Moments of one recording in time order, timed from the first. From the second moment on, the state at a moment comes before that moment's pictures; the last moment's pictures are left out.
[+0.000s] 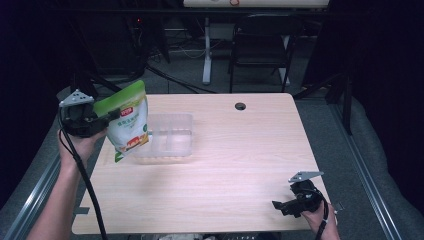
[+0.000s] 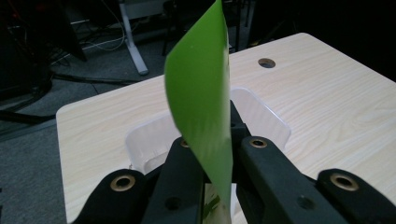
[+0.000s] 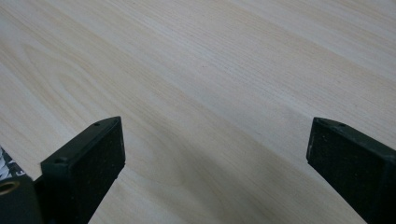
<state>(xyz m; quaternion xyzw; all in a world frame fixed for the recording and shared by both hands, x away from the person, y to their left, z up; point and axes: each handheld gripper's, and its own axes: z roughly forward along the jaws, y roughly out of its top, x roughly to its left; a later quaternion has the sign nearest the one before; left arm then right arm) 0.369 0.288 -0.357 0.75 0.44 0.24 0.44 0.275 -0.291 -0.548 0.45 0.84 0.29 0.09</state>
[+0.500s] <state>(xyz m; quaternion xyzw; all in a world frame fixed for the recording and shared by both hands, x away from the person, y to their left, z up) 0.387 0.286 -0.361 0.73 0.46 0.25 0.43 0.275 -0.292 -0.548 0.45 0.84 0.29 0.09</state>
